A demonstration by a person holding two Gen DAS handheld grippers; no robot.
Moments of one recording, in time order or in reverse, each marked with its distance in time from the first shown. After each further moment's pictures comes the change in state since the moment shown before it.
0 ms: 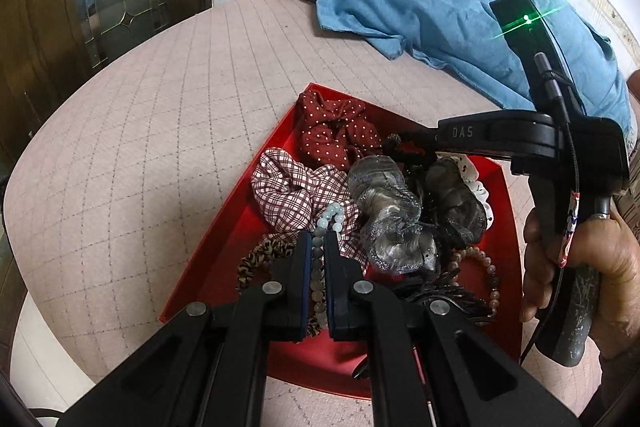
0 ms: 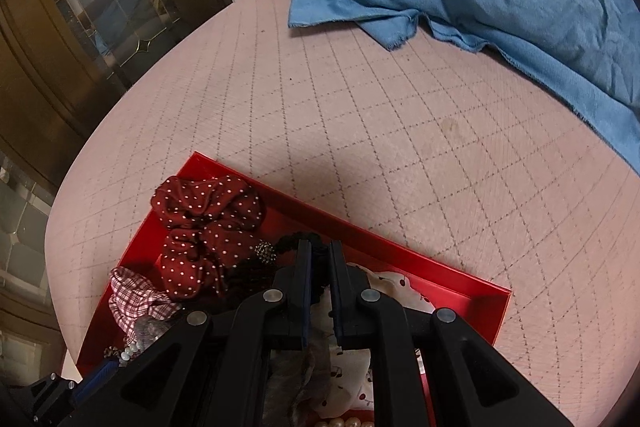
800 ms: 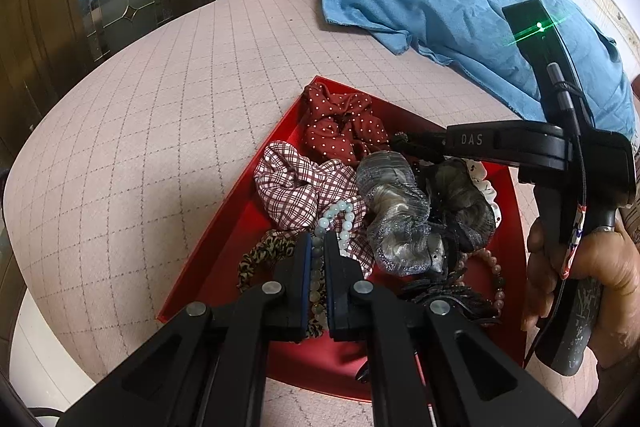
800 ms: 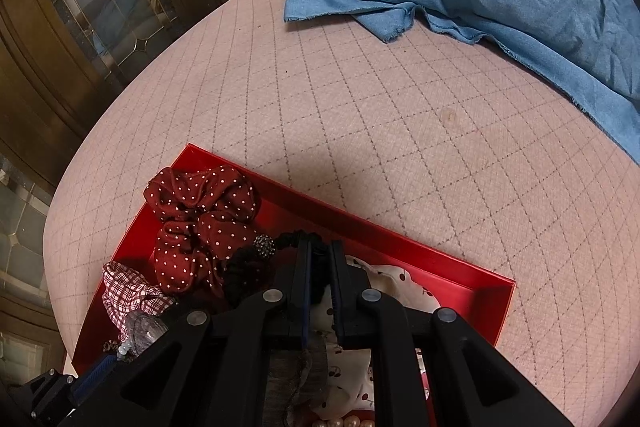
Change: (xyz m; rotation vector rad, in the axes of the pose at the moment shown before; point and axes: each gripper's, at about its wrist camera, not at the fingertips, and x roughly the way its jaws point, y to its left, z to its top) left arm 0.005 0.002 0.001 -0.018 0.016 0.008; right arm 0.004 -0.002 -0.004 0.007 -0.011 -0.004
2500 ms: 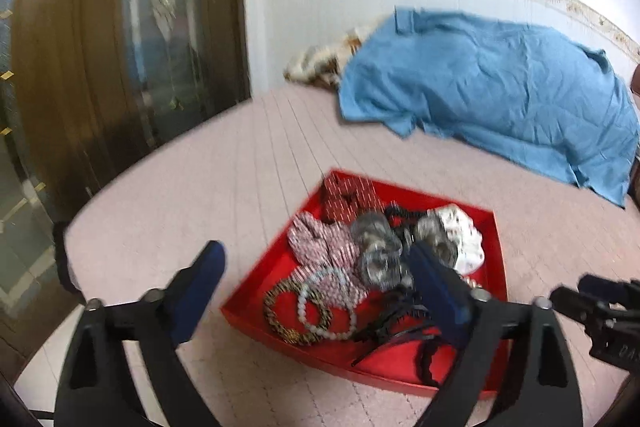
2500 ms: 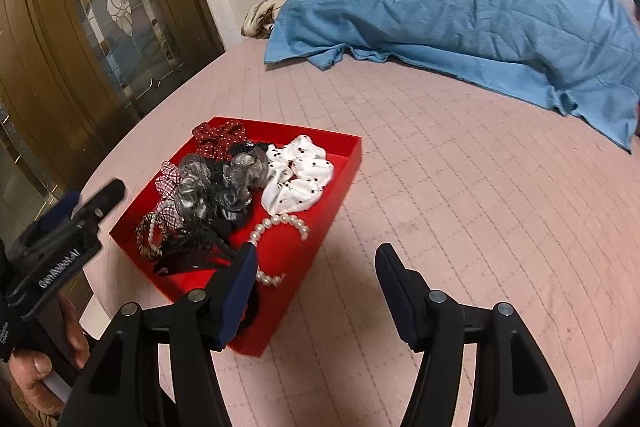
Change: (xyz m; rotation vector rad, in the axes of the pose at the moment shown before) left arm -0.090 -0.034 -0.034 0.056 -0.385 0.183; right arm -0.160 -0.044 -0.159 0.058 -0.218 -0.038
